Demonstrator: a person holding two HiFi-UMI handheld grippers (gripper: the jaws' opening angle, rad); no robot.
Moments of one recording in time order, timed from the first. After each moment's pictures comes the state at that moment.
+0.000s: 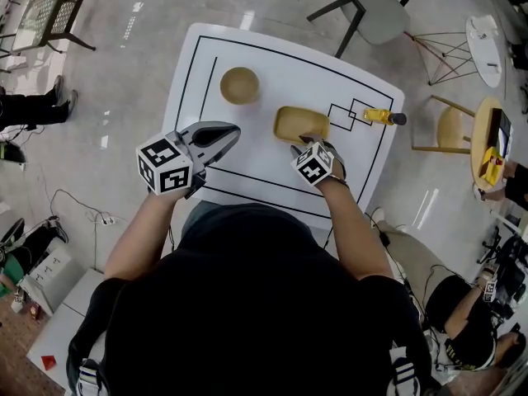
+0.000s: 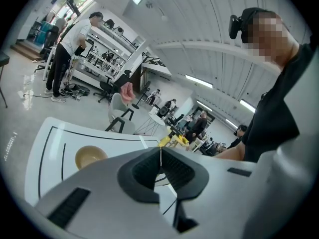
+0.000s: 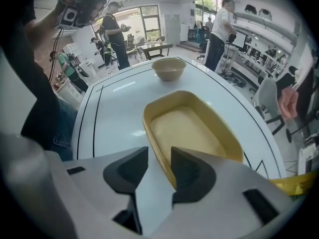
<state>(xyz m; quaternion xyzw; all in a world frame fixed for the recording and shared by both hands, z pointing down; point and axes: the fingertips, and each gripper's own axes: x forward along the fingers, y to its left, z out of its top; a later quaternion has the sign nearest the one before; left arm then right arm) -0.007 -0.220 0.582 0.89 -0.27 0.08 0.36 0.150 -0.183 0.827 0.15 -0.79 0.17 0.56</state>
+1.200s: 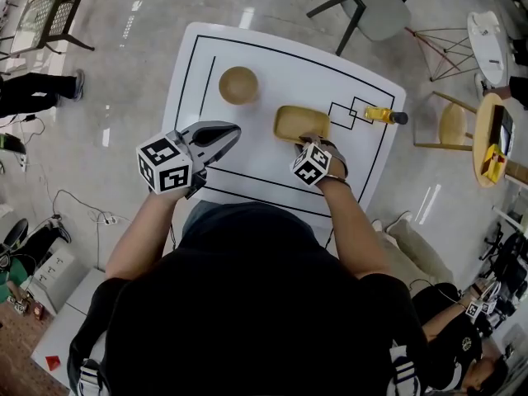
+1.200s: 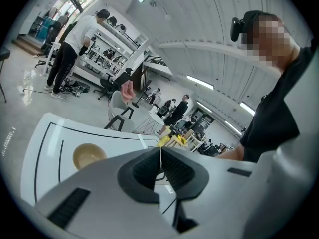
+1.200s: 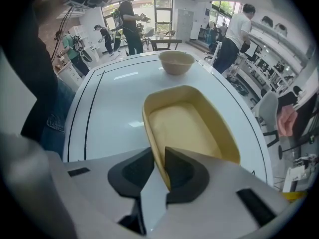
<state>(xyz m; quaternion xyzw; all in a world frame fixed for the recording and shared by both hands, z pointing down) -0.006 -0.225 0.590 0.88 -0.27 0.08 0.38 0.157 -0.184 0.841 0.13 -0.78 0.10 0.60</state>
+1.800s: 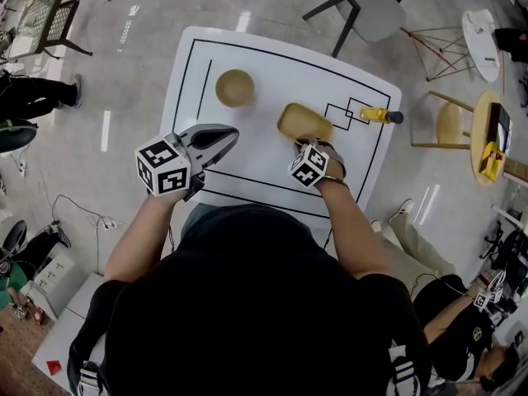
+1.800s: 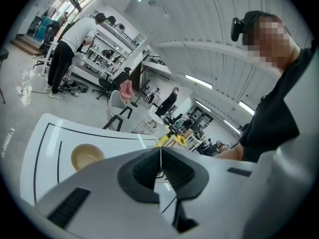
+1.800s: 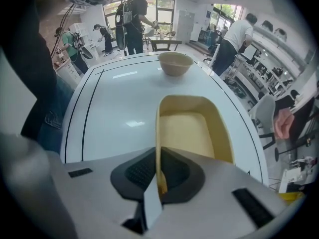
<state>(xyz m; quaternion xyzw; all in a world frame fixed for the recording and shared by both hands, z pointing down) -0.001 -0.224 0.587 0.88 -0.26 0.08 0.38 0.161 -0.186 0.840 0.14 -0.78 0.09 0.61</state>
